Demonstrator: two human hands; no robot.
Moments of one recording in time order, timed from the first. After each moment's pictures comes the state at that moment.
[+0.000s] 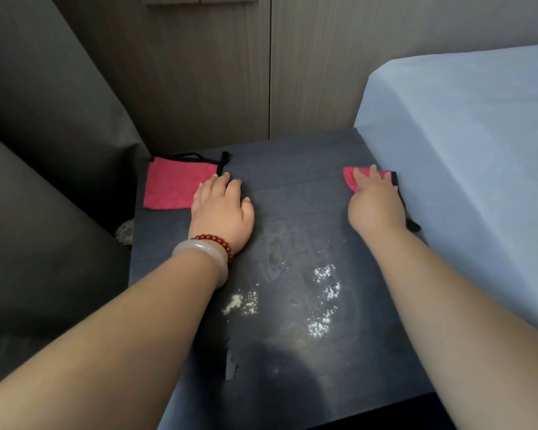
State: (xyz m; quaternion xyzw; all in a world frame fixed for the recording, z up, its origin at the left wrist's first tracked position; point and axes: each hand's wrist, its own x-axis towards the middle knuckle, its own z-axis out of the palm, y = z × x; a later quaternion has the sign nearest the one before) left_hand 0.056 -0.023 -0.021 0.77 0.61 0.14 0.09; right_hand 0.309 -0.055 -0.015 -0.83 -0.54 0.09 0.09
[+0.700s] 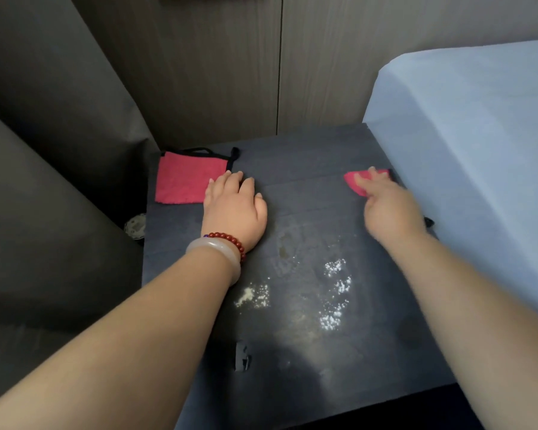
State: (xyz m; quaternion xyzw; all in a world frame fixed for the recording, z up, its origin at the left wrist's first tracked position) left_hand 0.057 -0.031 -0.019 0.78 0.60 0.13 0.07; right_hand 0.309 -0.079 -0.018 -0.77 -0.59 0.13 0.20
